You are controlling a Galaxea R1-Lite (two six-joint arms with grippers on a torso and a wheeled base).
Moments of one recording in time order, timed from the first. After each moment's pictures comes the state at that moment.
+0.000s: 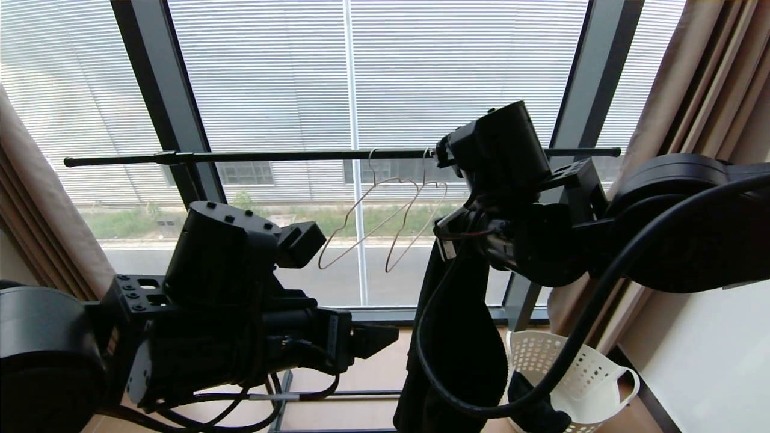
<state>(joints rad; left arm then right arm) -0.73 1.60 -0.85 -0.13 -0.07 -0.39 0.82 1.89 -1.51 0.25 -0.72 0.22</state>
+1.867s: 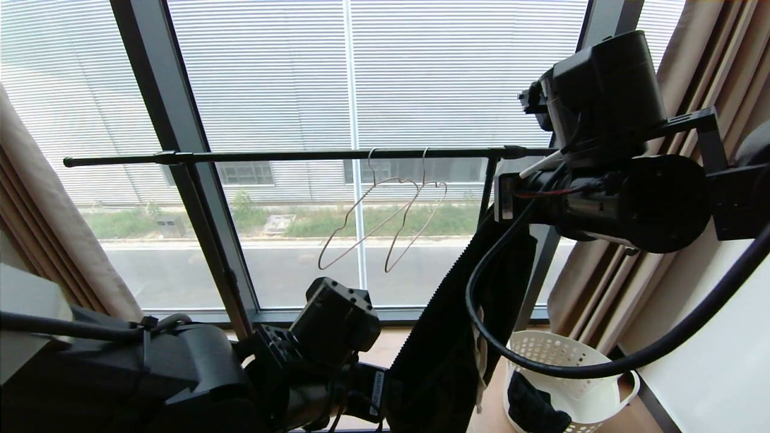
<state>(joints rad) -0.83 1.85 -0.83 -0.13 0.11 -0.45 0.73 1.74 -1.47 0.30 -0.74 0.38</state>
